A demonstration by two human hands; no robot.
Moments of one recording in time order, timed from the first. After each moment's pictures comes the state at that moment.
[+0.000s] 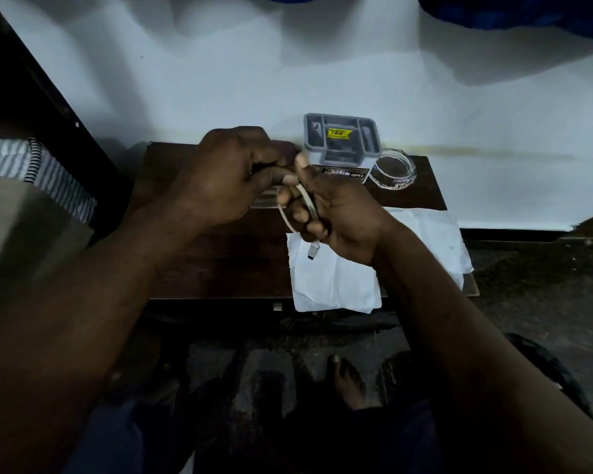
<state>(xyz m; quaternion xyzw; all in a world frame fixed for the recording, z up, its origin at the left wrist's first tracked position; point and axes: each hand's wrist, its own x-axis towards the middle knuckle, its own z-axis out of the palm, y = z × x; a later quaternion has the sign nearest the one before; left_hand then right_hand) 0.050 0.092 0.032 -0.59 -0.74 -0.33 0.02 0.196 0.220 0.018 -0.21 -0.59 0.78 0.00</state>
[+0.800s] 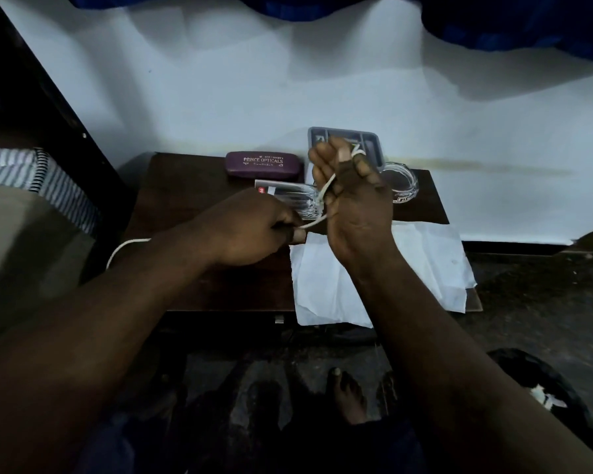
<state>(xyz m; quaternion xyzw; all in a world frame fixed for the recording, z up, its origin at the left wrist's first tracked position) 0.072 0.093 0.027 -0.57 -0.78 -0.17 -0.21 0.172 0.217 0.008 -0.23 -0.41 0.80 0.38</state>
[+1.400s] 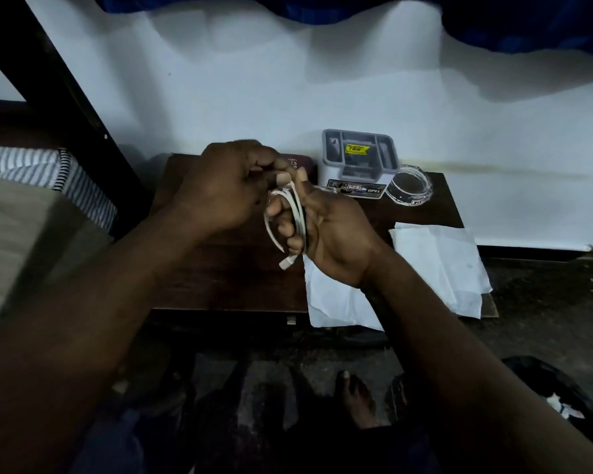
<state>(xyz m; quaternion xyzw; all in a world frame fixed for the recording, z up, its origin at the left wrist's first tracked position) 0.035 0.078 0.034 -0.49 -0.78 -0.39 -0.08 0.173 0.191 0.012 -0.16 -0.54 0.82 0.03</state>
